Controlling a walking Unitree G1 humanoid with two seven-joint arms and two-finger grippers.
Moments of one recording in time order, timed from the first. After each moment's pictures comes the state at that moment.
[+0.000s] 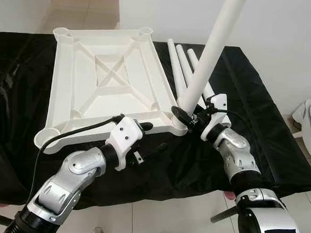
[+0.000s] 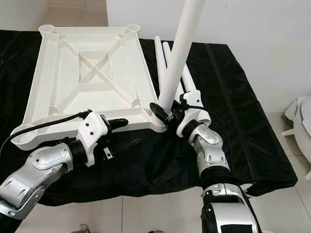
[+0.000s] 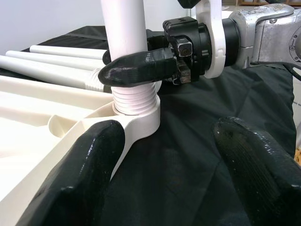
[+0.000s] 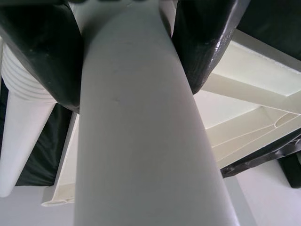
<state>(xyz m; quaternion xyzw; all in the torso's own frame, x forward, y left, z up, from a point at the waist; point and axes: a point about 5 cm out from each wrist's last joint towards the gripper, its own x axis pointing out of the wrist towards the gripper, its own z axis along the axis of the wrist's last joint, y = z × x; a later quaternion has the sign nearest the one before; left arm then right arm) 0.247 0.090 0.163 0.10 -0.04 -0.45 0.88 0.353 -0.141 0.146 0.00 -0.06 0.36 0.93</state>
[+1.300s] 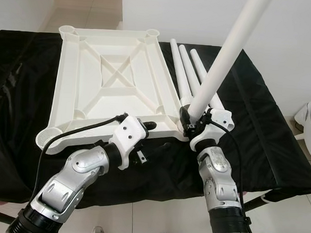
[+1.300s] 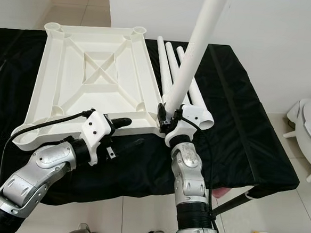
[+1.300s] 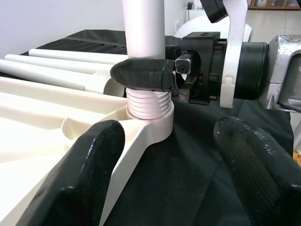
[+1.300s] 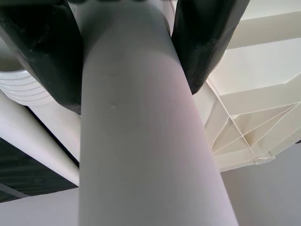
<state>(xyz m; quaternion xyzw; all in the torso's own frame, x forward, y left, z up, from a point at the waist) 0.248 0.084 0.165 0.10 -0.04 -0.46 0.88 0.309 -0.118 0.143 0.07 -0.07 0.08 0.99</state>
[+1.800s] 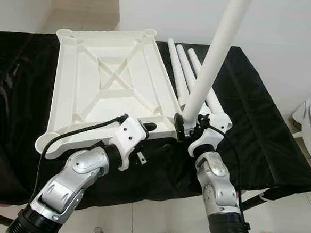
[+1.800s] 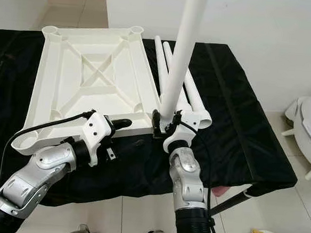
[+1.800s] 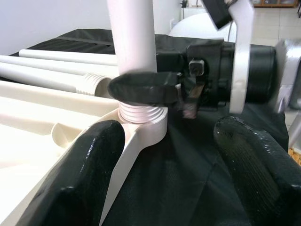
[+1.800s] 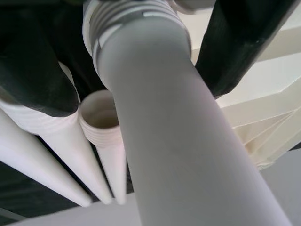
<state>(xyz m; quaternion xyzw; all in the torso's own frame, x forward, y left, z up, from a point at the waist) 0.247 0.084 0.163 0.10 -0.04 -0.47 0.88 0.302 -0.122 0.139 0.07 -0.05 0.13 0.99</state>
